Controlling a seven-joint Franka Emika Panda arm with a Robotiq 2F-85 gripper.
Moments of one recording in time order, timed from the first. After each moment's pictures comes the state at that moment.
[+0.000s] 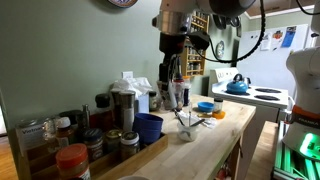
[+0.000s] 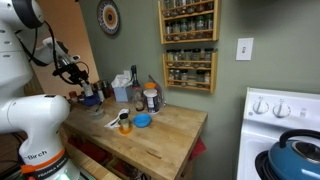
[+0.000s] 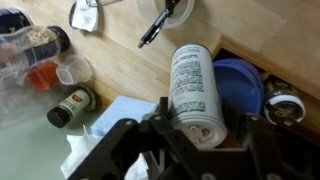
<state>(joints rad) 0.69 0.01 0.23 -2.11 -0.45 2.12 0.69</state>
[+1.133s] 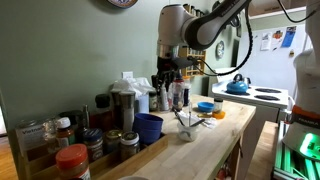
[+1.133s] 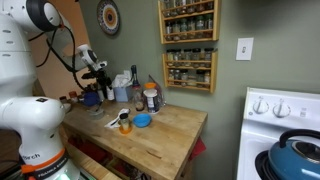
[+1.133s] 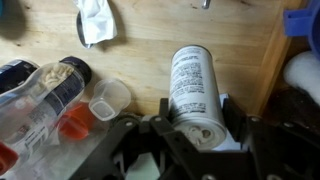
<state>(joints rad) 0.36 0.12 0.25 -2.16 -0.45 2.39 0.87</state>
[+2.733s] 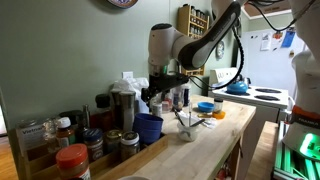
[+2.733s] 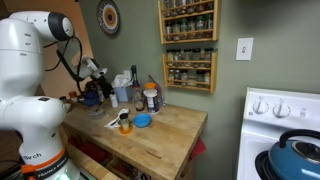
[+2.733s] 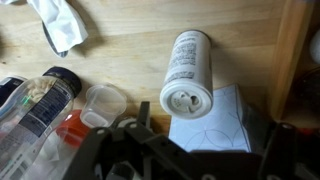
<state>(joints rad) 0.43 0.31 0.22 -2.04 -0.73 2.38 1.30</state>
